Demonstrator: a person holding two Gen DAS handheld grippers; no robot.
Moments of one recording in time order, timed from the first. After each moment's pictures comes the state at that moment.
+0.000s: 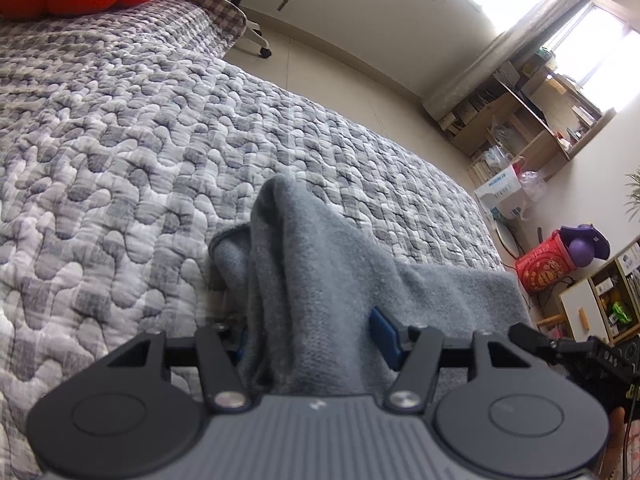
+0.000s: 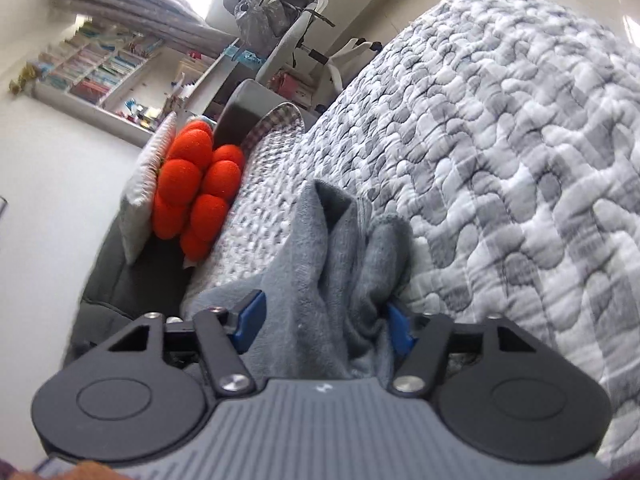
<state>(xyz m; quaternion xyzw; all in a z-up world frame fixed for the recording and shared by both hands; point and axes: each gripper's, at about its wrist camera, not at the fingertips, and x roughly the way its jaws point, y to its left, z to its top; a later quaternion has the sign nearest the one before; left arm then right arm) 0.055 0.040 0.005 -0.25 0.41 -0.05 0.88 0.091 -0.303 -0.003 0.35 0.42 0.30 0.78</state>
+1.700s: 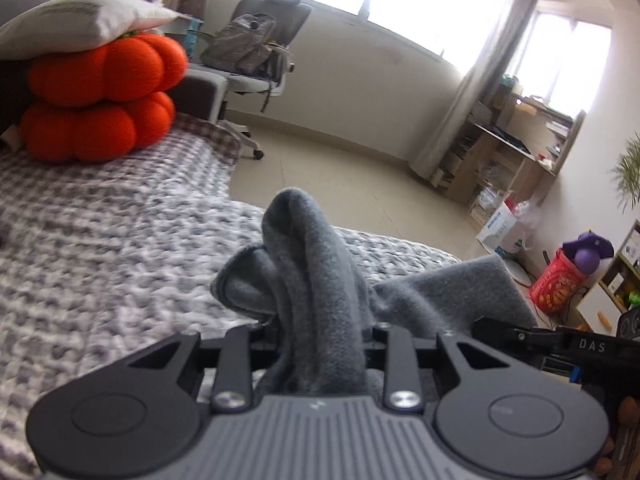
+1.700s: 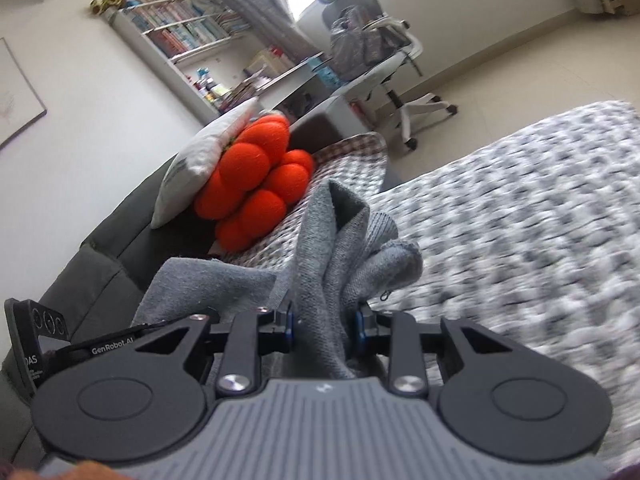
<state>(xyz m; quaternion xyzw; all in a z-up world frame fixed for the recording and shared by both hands) -0.014 0.086 0.101 -0.16 0.29 -0.03 0.94 0.058 -0.214 0.062 0.24 0.32 0.36 0.84</state>
